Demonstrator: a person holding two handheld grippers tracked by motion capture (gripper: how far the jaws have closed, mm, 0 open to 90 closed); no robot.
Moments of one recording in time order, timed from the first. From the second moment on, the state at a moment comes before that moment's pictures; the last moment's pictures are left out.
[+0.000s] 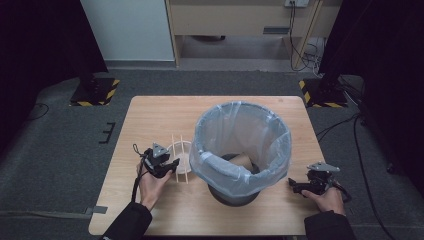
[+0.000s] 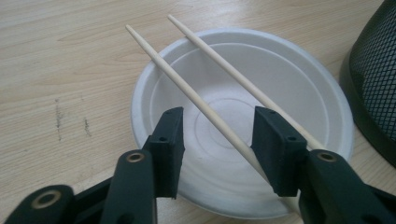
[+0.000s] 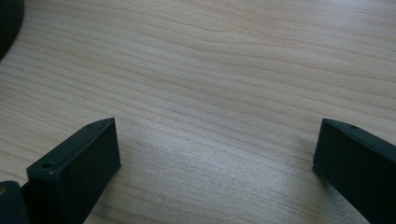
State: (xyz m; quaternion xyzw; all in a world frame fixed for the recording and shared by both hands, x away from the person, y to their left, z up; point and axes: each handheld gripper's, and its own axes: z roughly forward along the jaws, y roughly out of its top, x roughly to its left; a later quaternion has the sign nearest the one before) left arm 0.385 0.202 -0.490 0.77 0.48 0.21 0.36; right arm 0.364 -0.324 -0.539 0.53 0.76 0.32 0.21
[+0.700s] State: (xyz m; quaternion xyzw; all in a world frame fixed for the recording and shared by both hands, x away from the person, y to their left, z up) left arm 0.390 0.206 -0.490 0.77 0.50 0.20 0.35; right arm 0.364 -0.324 -0.539 0.52 0.76 0.32 0.21
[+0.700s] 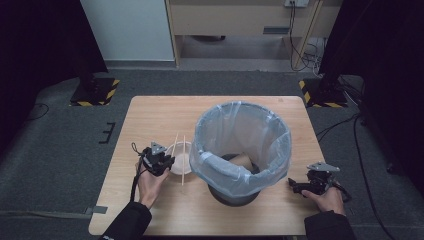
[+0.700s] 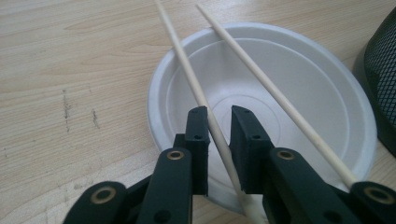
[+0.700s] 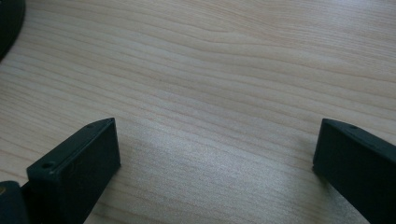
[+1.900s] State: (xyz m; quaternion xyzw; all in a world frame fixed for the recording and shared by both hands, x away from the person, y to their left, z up) left arm 0.382 0.219 -0.456 0.74 0.49 0.23 0.41; right arm 0.364 -0.323 -0.539 0.52 0.76 0.32 0.21
